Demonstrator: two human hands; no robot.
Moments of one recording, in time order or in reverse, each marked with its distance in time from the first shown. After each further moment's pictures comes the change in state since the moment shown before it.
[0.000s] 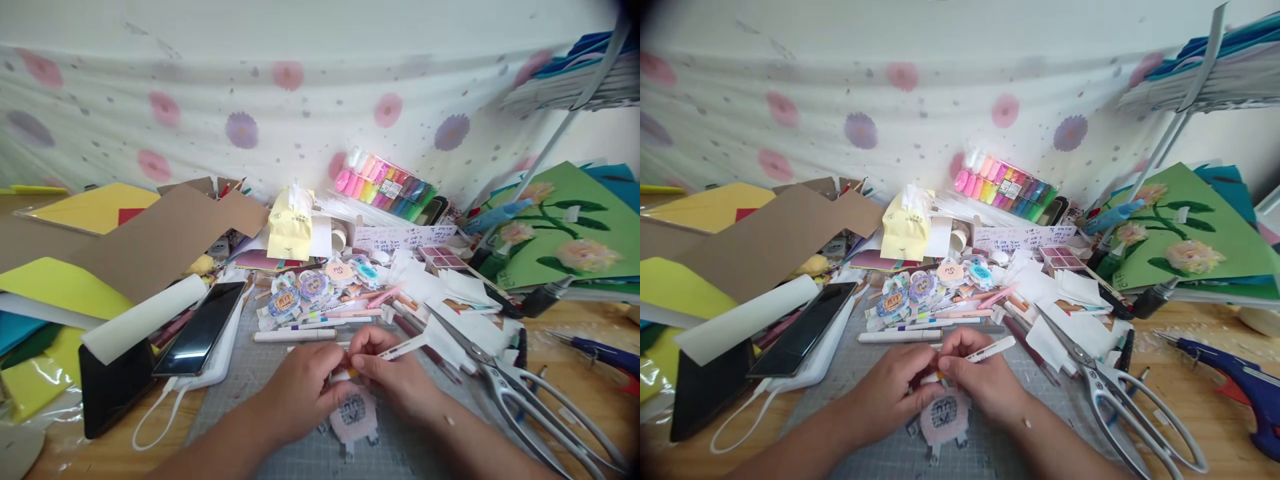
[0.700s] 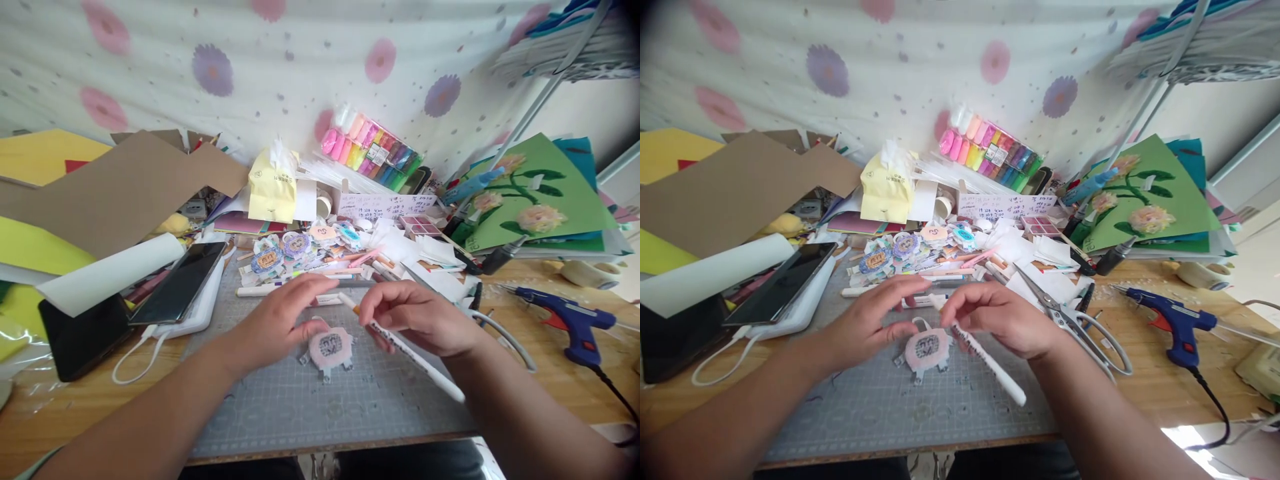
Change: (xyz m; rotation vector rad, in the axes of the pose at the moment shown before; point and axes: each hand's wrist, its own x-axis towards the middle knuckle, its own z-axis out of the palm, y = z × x) left_hand -0.004 -0.004 -0.014 -0.050 0.077 0.226; right_hand -0.036 -0.061 -0.026 -0.298 -0.240 0.137
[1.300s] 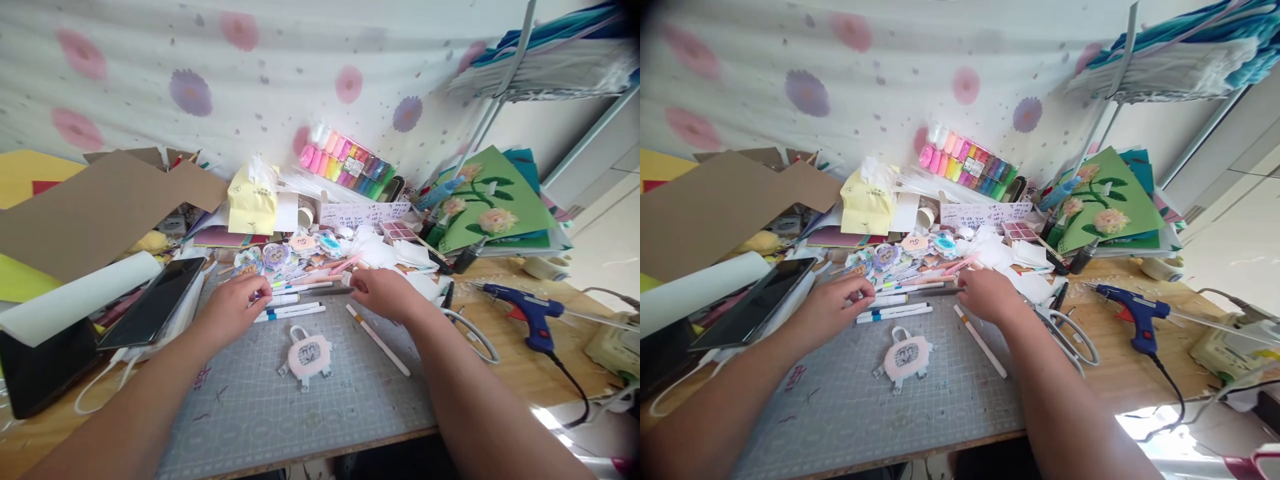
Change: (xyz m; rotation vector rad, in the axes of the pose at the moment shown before) left_hand 0.005 -0.037 -0.022 0.342 0.085 -0.317; right_hand 0.021 0.010 -0.041 -1.350 0.382 0.218
